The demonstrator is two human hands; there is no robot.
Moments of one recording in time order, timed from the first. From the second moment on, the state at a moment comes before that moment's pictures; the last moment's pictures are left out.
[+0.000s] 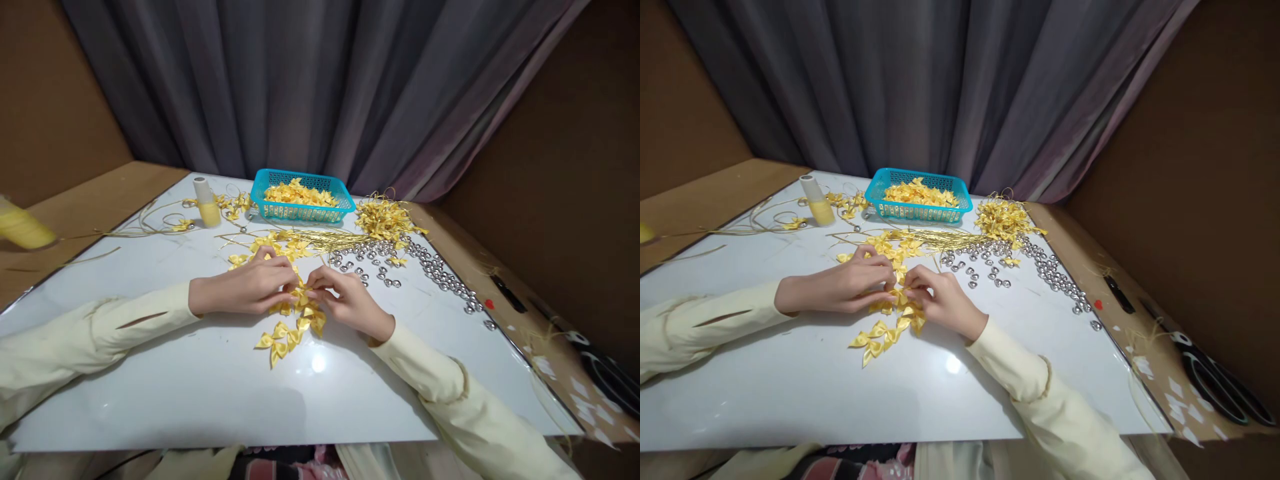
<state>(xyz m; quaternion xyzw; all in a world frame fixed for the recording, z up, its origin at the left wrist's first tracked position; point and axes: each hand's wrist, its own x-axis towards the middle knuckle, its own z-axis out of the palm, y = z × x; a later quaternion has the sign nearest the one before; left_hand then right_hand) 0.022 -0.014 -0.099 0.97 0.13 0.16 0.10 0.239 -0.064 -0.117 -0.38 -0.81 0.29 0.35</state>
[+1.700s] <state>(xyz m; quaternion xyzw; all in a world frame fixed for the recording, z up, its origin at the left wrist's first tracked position) 0.023 -0.012 -0.108 0.92 0.18 0.15 0.30 0.244 -0.061 -0.108 -0.37 -0.62 0.60 0.34</state>
